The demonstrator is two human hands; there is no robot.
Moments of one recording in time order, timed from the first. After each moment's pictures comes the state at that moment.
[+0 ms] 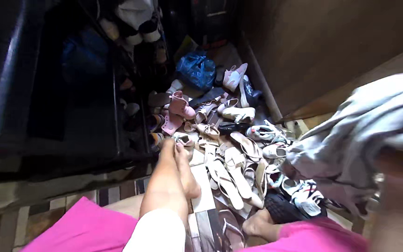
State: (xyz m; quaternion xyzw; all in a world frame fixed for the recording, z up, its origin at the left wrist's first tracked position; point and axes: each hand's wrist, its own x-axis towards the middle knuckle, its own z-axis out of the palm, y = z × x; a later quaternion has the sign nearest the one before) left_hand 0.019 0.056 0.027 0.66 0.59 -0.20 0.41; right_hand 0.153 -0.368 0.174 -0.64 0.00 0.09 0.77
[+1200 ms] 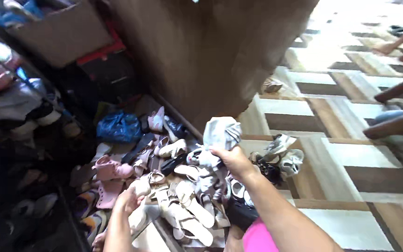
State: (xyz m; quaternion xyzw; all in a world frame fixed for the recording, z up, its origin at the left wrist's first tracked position) left_hand 0.085 -0.002 0.000 0.57 0.50 -0.13 0.64; right_hand 0.147 -0.326 0.183 -0.70 0.10 0.10 0.70
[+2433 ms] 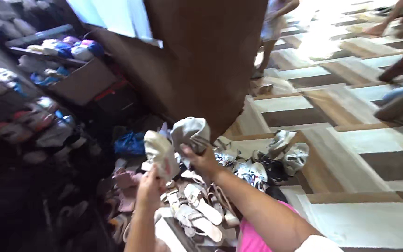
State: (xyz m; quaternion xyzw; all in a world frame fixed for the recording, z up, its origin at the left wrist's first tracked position) left_hand 0.045 -0.134 0.187 0.65 0.17 0.04 0.74; right_hand 0.115 -0.299 0.178 -0.69 -0.14 -0.07 0.71
